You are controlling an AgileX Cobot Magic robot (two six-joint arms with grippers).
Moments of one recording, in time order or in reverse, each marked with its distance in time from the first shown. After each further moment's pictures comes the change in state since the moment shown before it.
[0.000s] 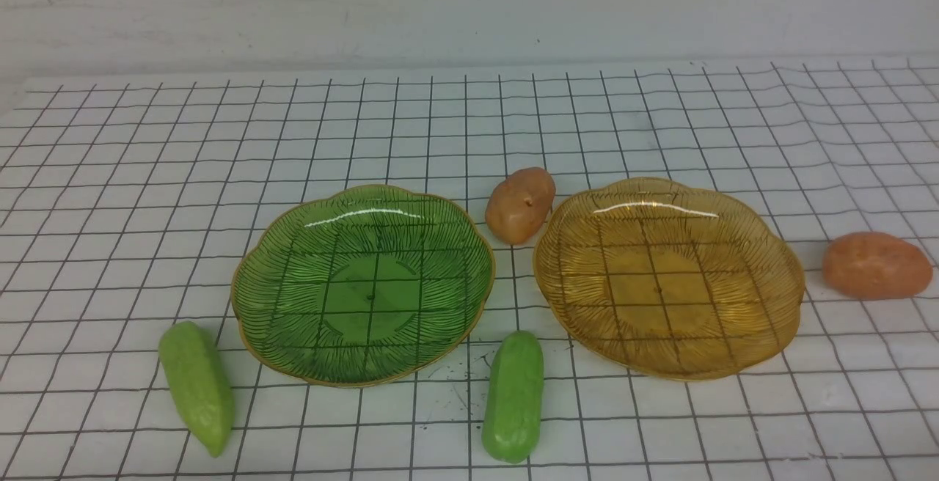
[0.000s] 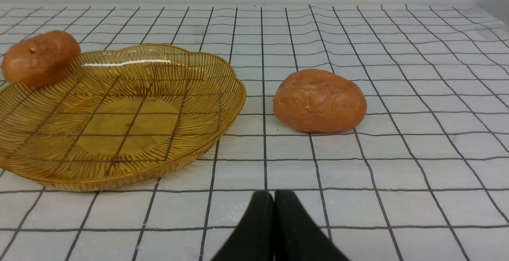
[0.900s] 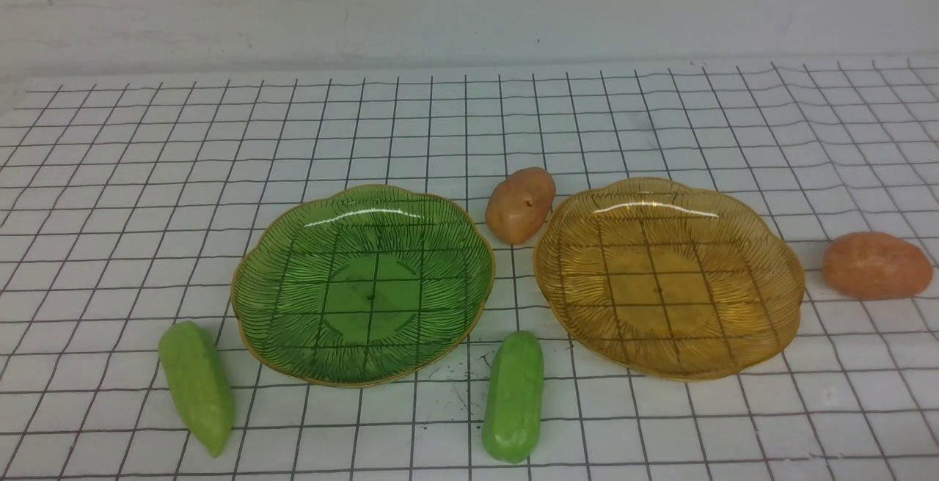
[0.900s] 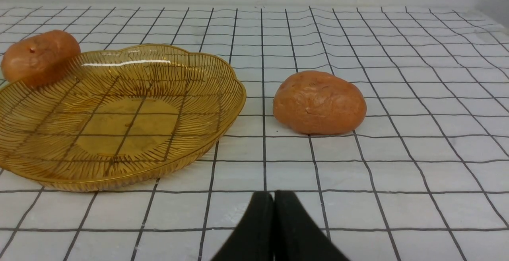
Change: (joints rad) right arm 0.000 0.000 0.000 -0.011 -0.005 0.000; left arm 0.000 0.000 -0.063 -0.741 -0.556 -0.200
